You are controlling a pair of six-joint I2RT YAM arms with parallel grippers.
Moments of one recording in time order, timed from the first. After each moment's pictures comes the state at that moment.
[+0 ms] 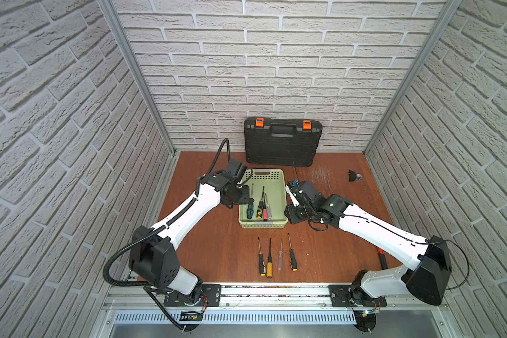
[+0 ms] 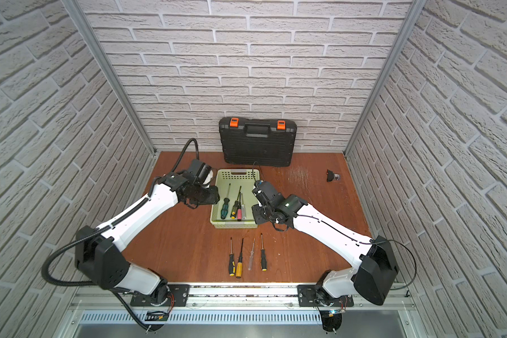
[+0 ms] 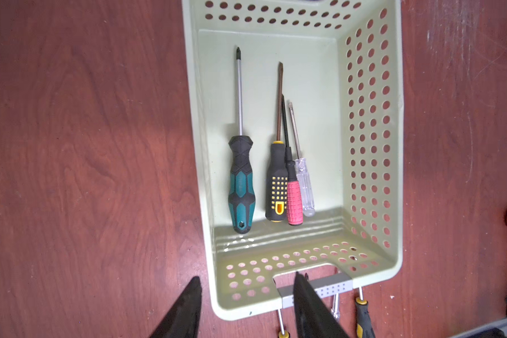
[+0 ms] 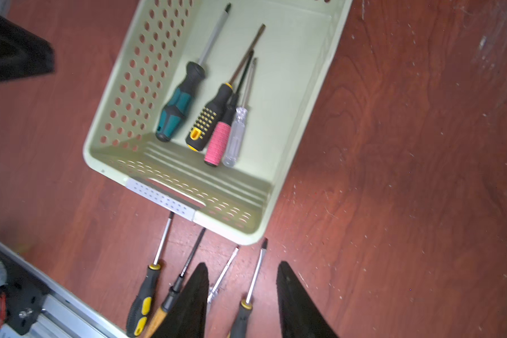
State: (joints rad) left arm -0.52 1.46 1.29 -0.91 0.02 -0.46; right arm 0.74 1.38 1.15 -0.81 0.12 0.44
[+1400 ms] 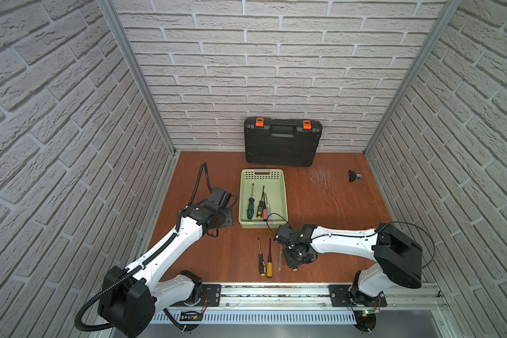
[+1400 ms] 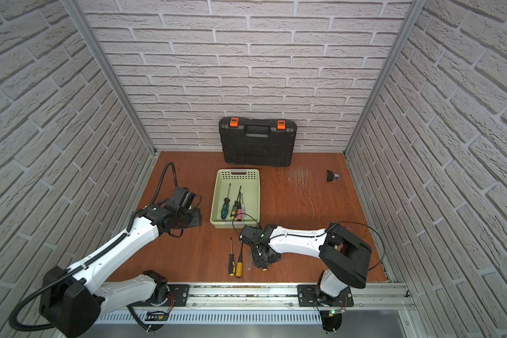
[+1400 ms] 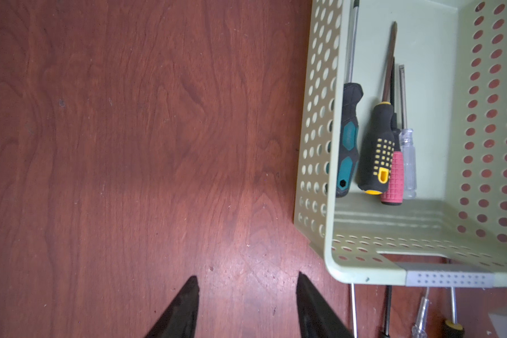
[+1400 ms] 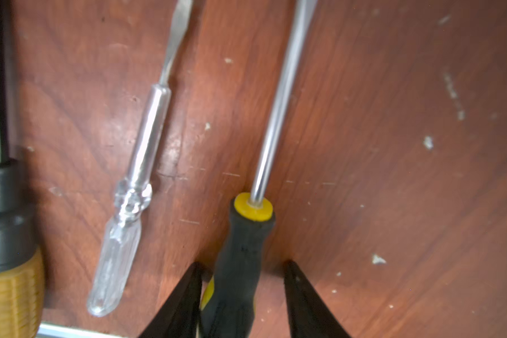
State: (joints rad) left arm -0.48 1.14 0.86 -0.81 -0.13 -0.56; right arm 1.01 1.59 0.86 -0.82 0.04 0.81
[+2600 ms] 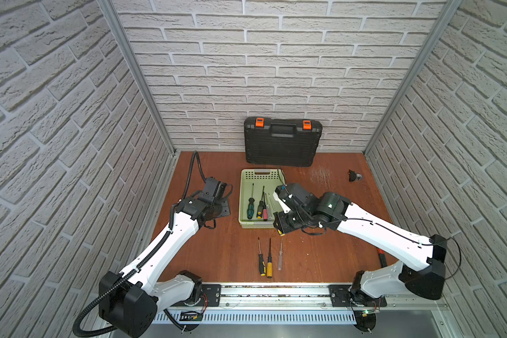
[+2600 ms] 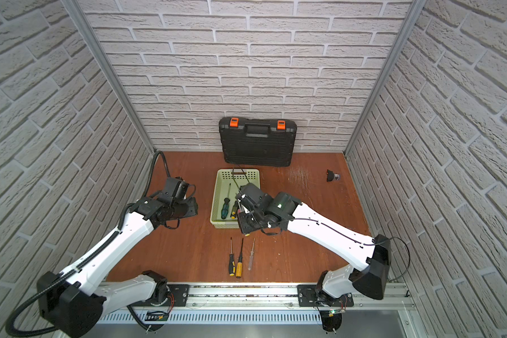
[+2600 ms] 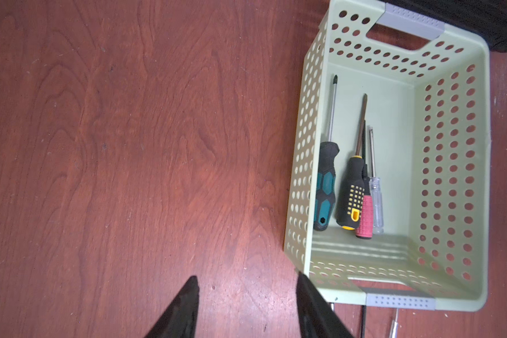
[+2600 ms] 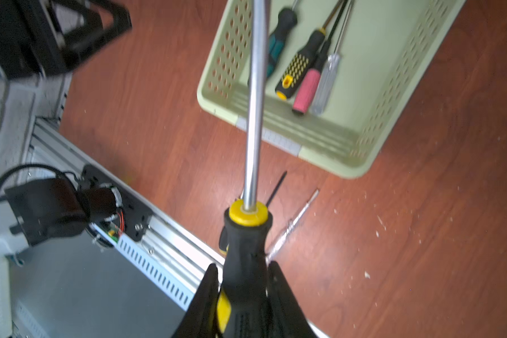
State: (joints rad) left arm -0.43 1.13 0.99 -0.86 -0.16 -0.56; right arm 0.87 1.49 1.46 -1.00 -0.03 0.61
